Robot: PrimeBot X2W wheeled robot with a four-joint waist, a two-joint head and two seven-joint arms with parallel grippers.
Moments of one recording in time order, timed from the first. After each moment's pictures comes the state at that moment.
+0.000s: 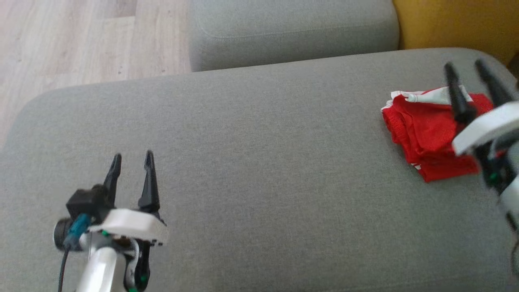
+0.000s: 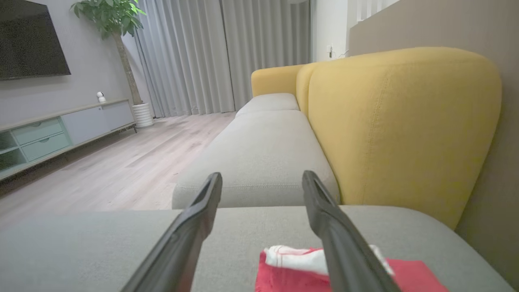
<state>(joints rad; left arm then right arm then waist) -0.13 0.08 -0.14 0.28 -0.24 0.05 -0.26 -0.70 -0.54 0.64 0.76 0.85 0.13 -0.24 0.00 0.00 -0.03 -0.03</state>
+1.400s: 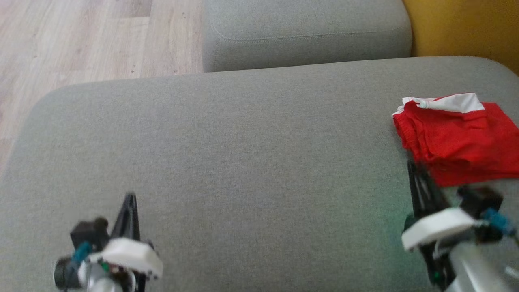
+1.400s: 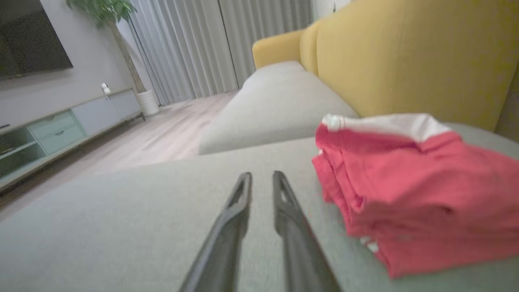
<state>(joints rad) -0.07 0.05 -0.05 0.40 -0.19 0.00 -0.26 -0.20 -0.20 0.17 0.49 0.39 0.13 -0.25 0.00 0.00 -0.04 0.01</state>
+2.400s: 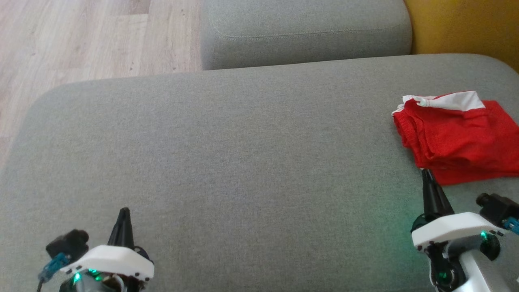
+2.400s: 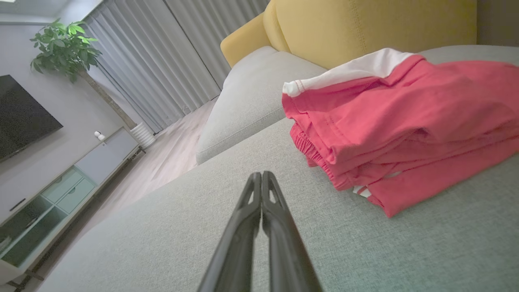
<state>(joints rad) -0.01 0.05 -0.03 0.41 -0.52 -0.03 -0.17 -0.13 -0.16 0.11 0.48 0.67 0.13 -0.17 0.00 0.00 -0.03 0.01</state>
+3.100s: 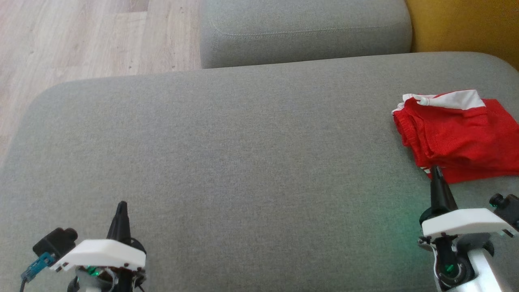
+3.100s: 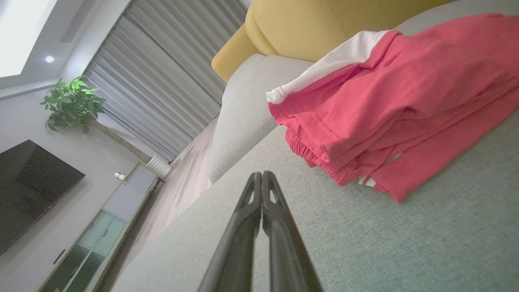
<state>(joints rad) -0.03 0.05 -0.01 0.38 -0.74 -0.05 -0.11 -0.13 -0.14 0.06 0.44 0.86 0.13 -0.11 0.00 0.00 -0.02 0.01</state>
